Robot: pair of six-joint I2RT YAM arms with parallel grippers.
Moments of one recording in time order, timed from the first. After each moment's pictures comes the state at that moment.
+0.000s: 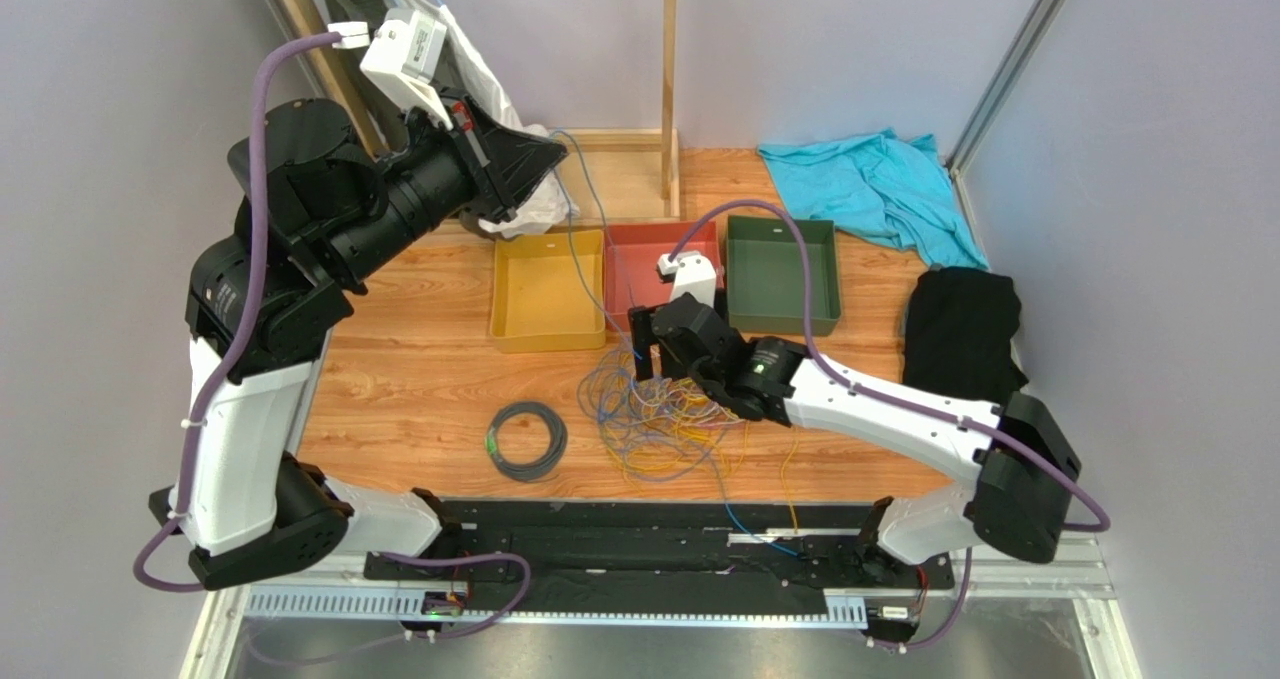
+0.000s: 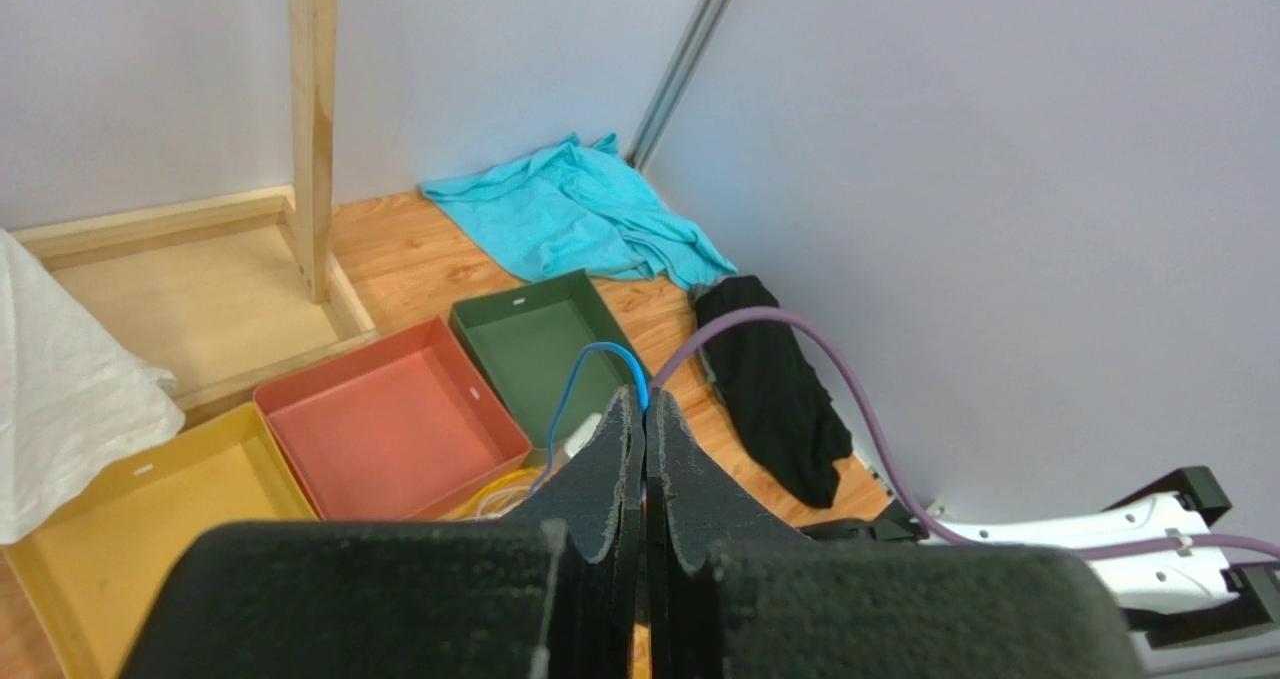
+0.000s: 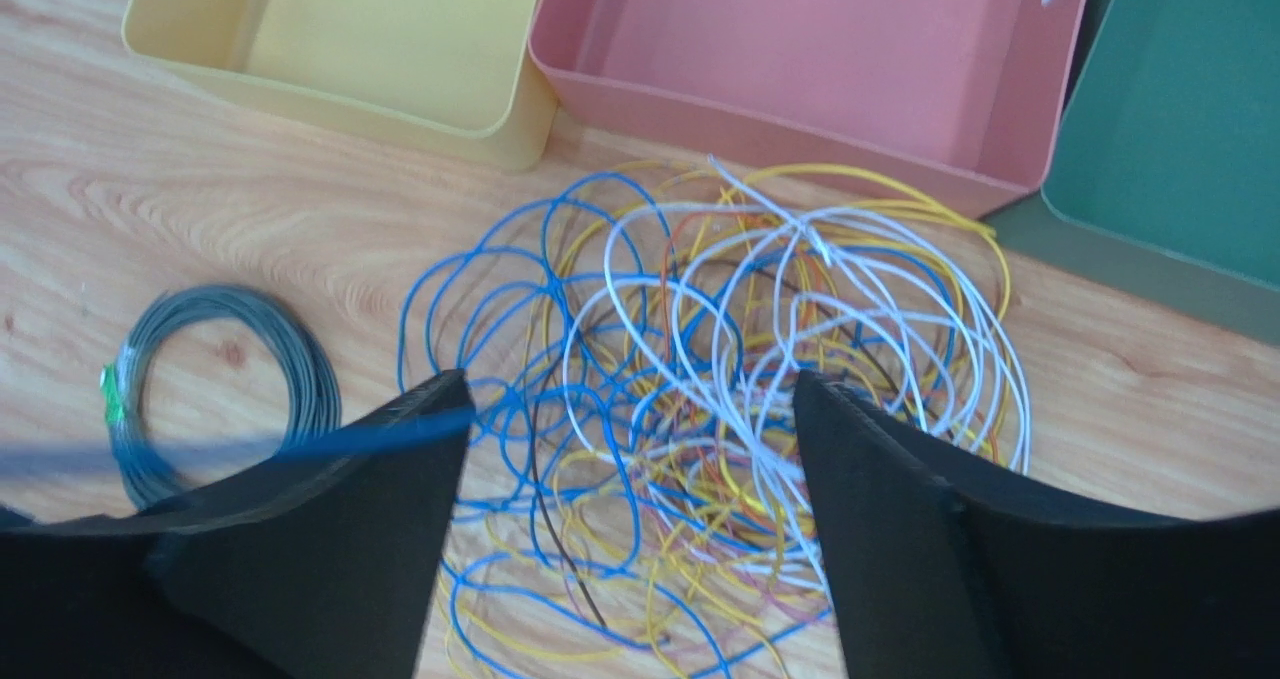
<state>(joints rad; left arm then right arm) -0.74 1.33 2.24 -0.91 -0.02 -0.40 1.01 1.38 1.03 -0.33 0.48 0.52</state>
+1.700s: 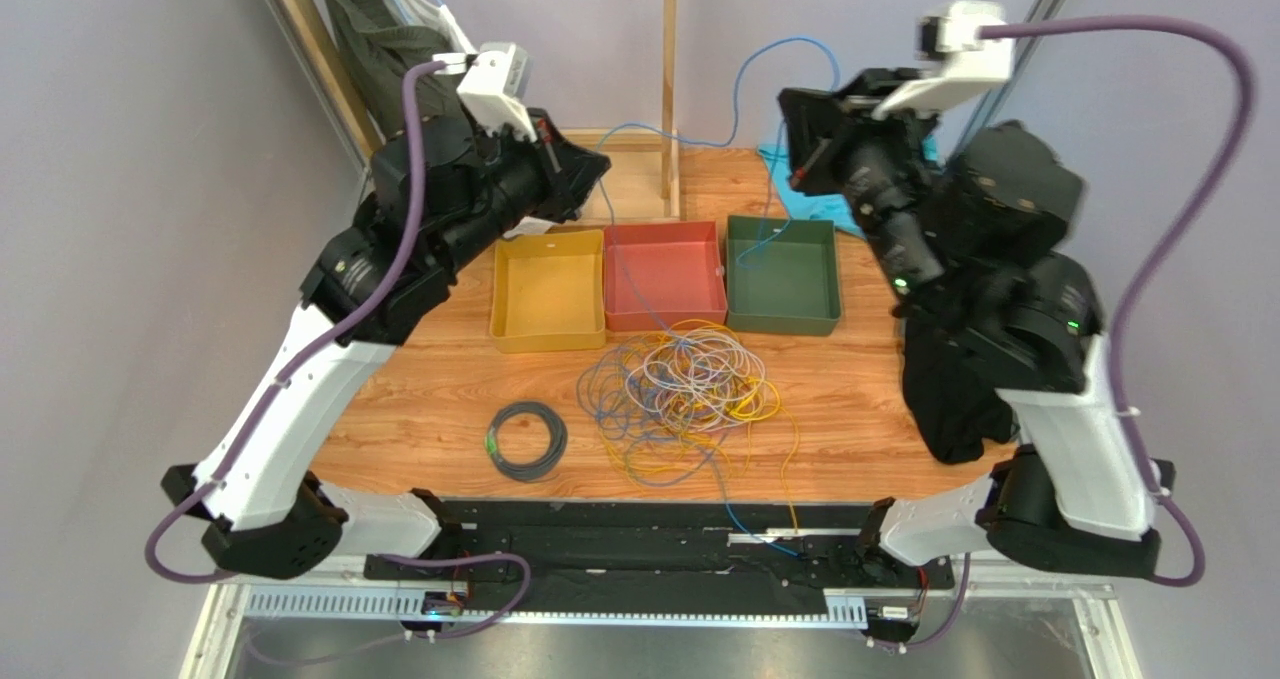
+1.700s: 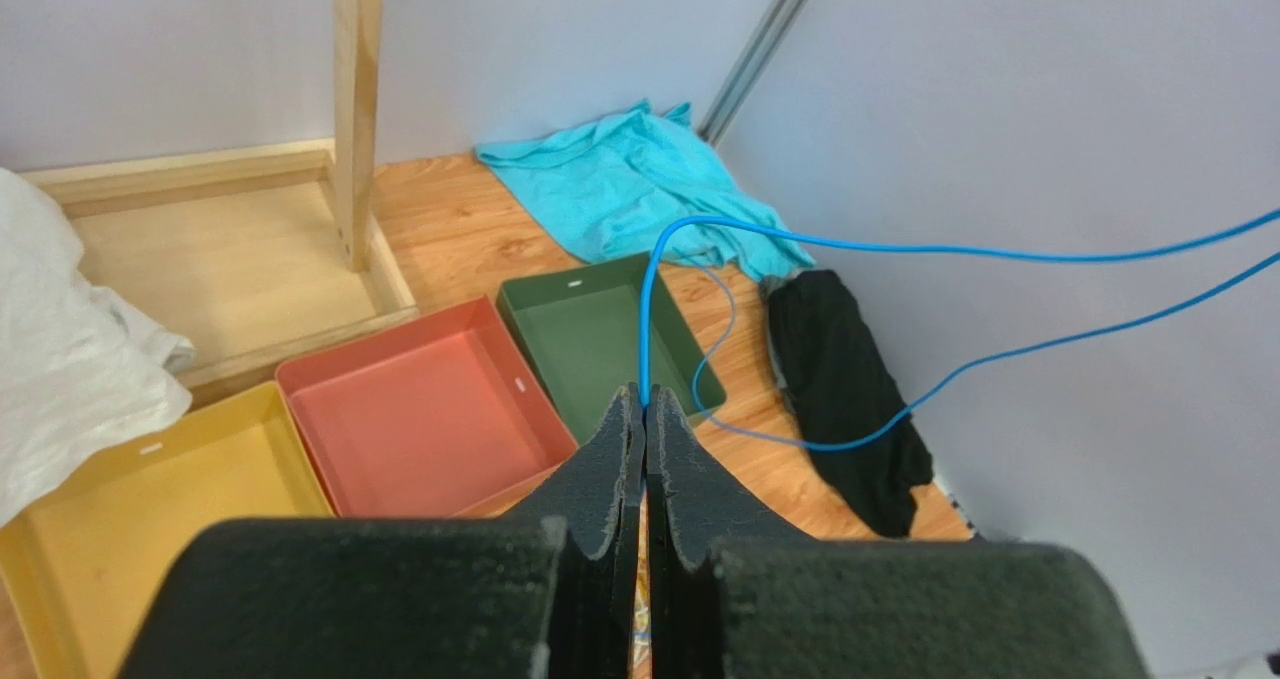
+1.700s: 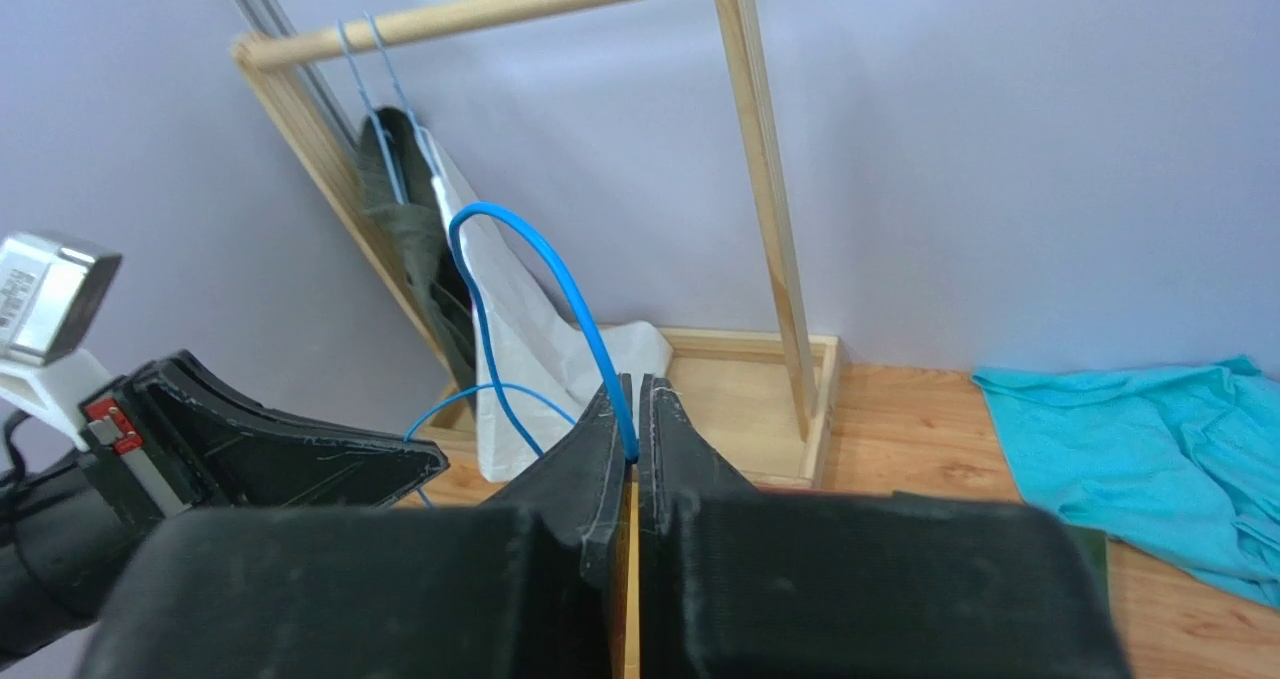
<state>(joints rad) -0.74 1.27 1.84 -0.62 -0.11 -0.40 1.03 1.33 2.21 -0.65 0.71 0.17</state>
